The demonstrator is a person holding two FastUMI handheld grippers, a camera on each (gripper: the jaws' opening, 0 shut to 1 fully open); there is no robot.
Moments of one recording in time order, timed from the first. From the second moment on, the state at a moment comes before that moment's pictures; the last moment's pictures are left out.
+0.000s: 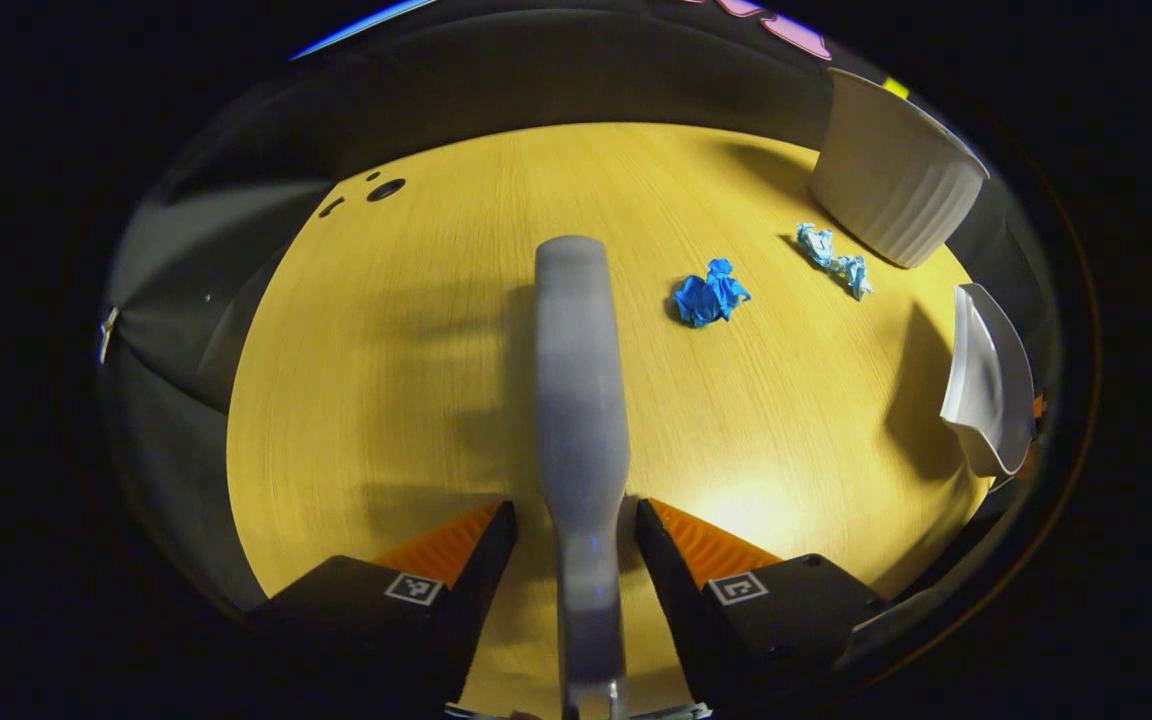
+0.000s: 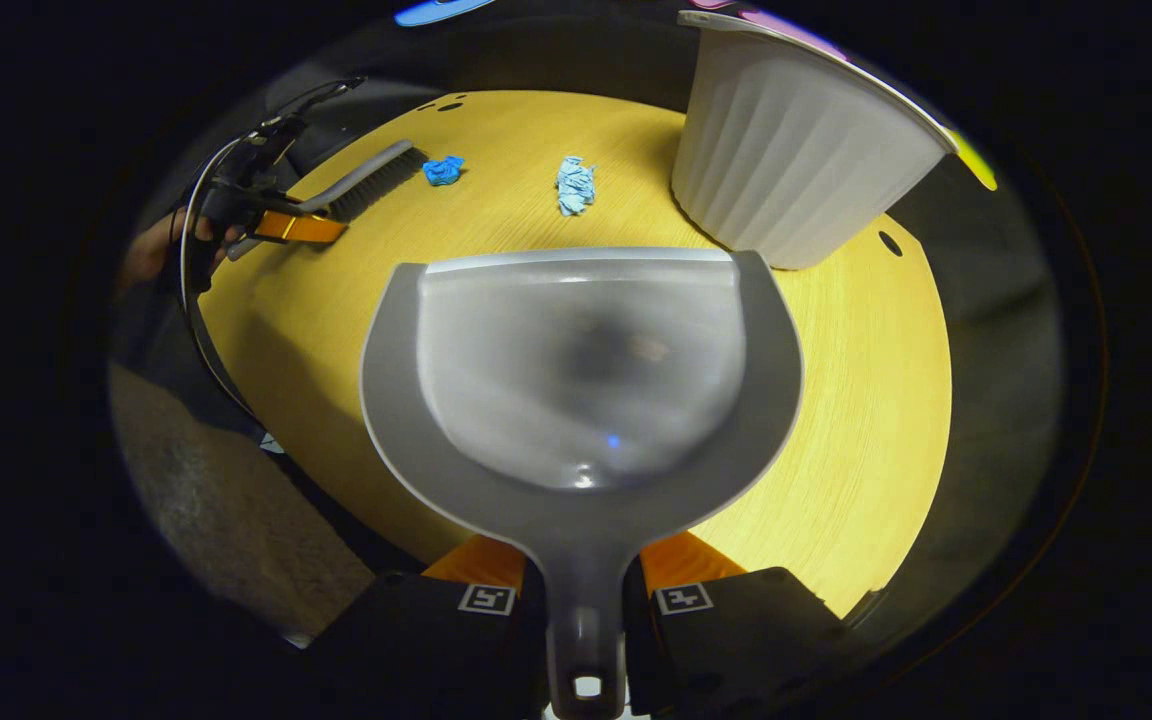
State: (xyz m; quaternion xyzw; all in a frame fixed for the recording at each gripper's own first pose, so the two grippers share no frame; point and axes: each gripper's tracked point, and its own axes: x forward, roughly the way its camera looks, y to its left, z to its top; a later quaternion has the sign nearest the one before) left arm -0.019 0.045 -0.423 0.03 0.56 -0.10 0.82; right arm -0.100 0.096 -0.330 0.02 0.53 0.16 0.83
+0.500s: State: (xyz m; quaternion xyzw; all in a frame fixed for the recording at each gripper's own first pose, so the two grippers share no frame) left arm 0.012 0.034 -0.405 0.06 0.55 -0.14 0.82; right arm -0.098 0.087 -0.325 0.00 0.56 0.18 0.81
